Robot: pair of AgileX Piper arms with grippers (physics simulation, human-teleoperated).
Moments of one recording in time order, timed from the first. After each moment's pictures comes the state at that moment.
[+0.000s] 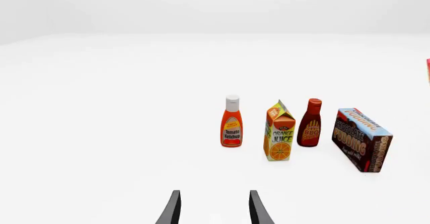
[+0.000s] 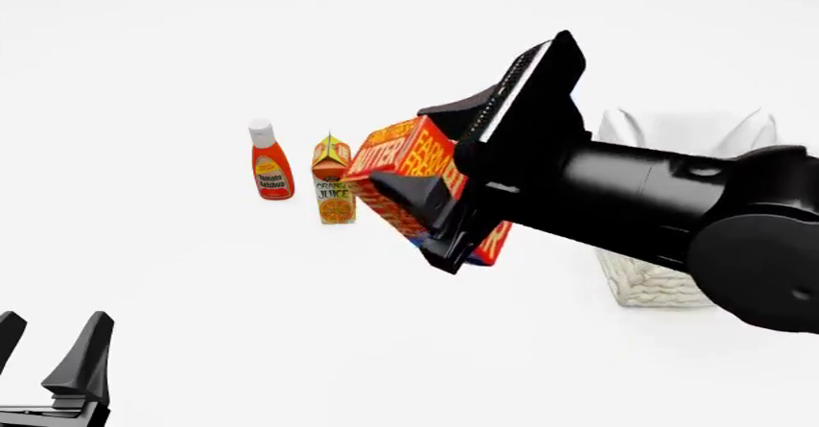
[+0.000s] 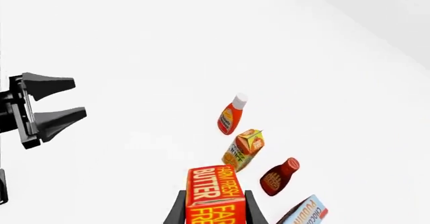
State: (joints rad) left arm 0.00 0.01 0.00 0.00 0.00; right arm 0.88 1.17 -1.06 0.22 -0.37
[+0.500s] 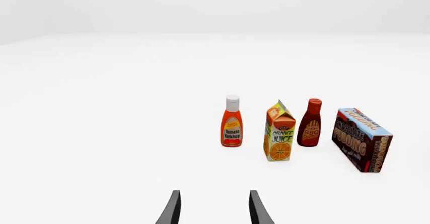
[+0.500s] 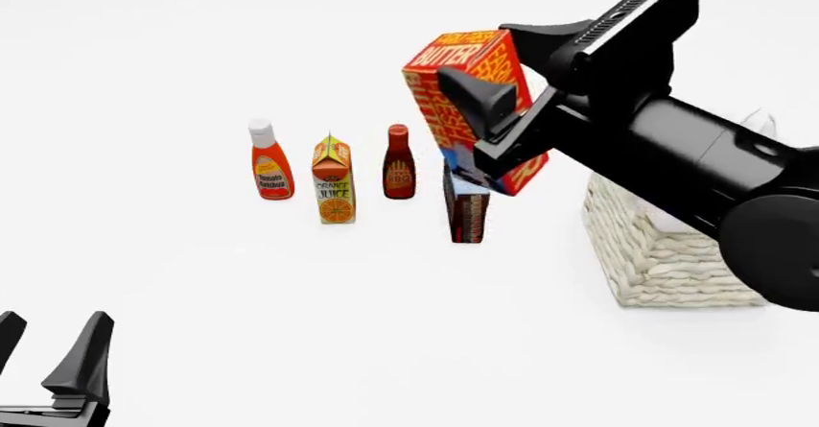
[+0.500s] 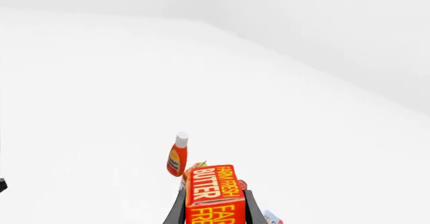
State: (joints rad) left arm 0.00 0.01 0.00 0.00 0.00; right arm 0.70 1.13 -1.00 -0.07 -0.31
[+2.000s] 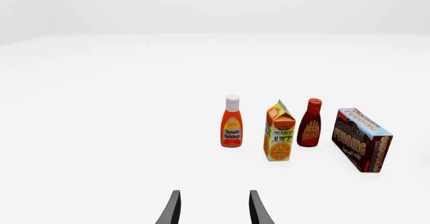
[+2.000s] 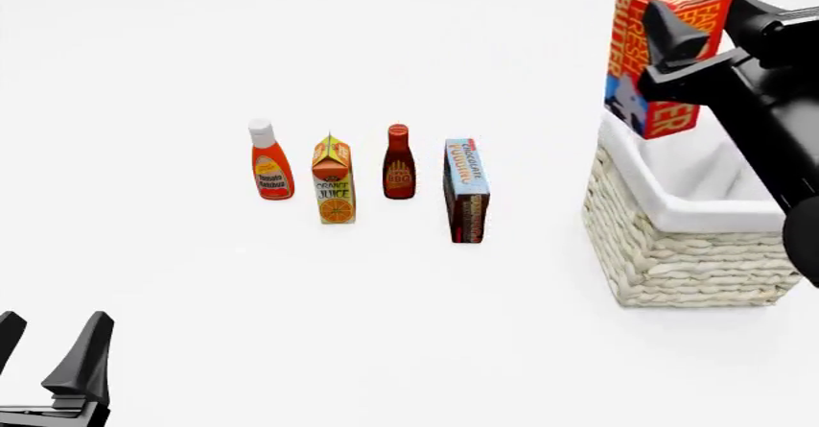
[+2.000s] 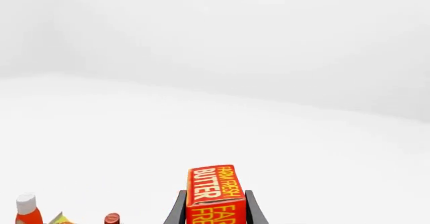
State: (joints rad) left arm 0.00 0.01 0.00 0.00 0.00; right arm 0.17 1.11 -0.82 -0.47 -0.12
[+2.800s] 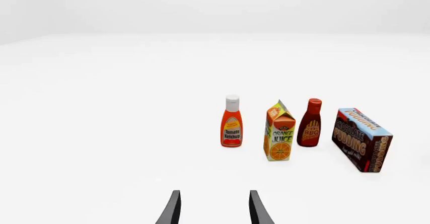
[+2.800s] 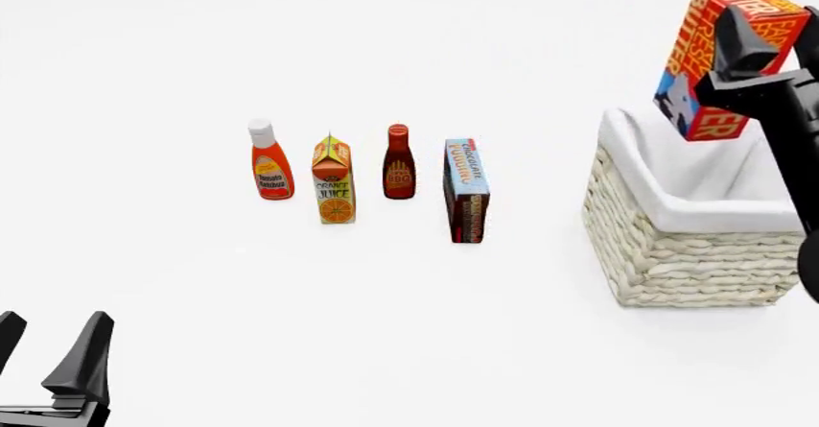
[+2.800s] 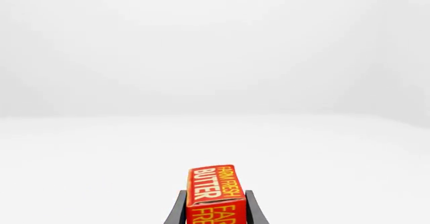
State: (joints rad) left arm 0.00 0.01 0.00 0.00 0.00; right arm -0.01 1.12 -0.71 -0.70 0.00
